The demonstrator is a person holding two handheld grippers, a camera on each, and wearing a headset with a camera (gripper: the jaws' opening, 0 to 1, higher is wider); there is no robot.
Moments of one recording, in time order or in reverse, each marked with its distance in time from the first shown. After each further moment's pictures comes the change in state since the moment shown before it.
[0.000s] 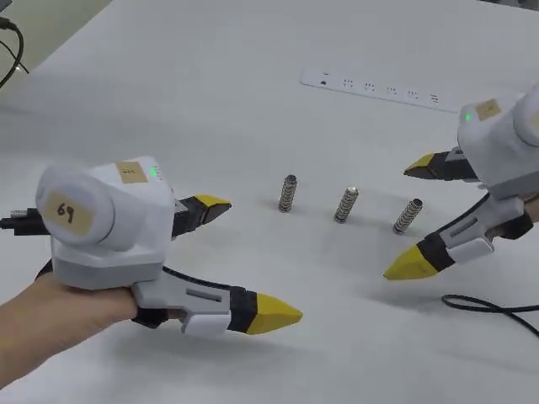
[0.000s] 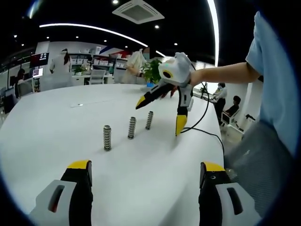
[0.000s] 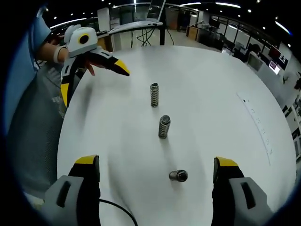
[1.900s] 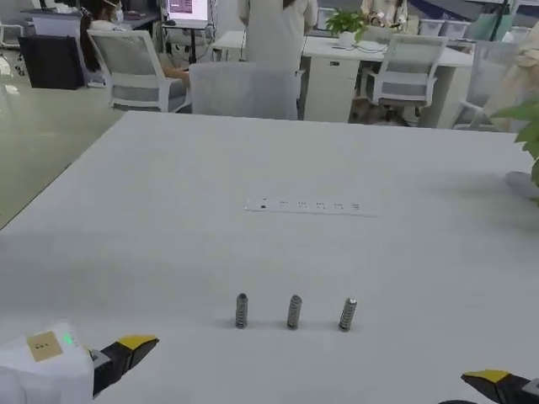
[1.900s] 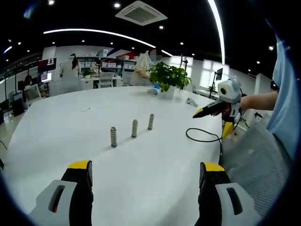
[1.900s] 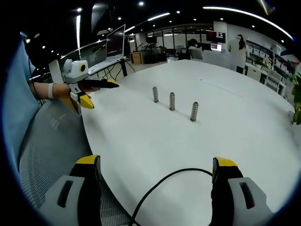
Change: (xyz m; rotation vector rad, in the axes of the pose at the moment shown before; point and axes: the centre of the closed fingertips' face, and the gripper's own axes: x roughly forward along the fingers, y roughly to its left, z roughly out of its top) left arm -0.049 -0.017 0.011 0.016 -0.006 0.107; right arm -0.087 0.115 -0.058 0.464 -0.285 -0.284
